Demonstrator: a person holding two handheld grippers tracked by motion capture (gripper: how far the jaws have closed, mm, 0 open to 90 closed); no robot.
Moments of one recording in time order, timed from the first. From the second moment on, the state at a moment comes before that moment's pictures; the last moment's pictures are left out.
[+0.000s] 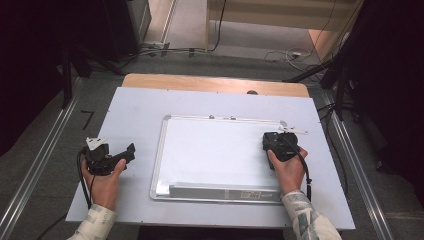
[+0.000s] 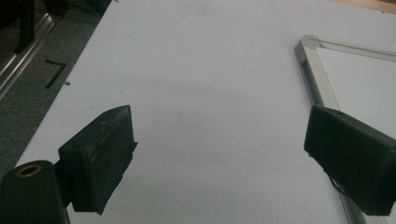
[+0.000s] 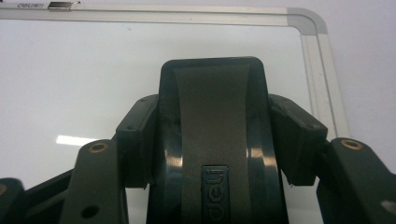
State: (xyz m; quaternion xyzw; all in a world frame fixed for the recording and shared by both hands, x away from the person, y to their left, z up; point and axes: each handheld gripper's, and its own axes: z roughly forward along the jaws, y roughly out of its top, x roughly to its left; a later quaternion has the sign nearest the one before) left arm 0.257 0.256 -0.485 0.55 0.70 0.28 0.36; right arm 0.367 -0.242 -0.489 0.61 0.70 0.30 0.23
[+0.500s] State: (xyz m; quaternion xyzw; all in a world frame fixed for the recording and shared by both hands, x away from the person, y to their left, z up) left arm 0.257 0.257 -0.486 0.55 0.70 0.27 0.37; right arm 0.383 -0.246 -0.488 0.62 0.69 0.31 0.22
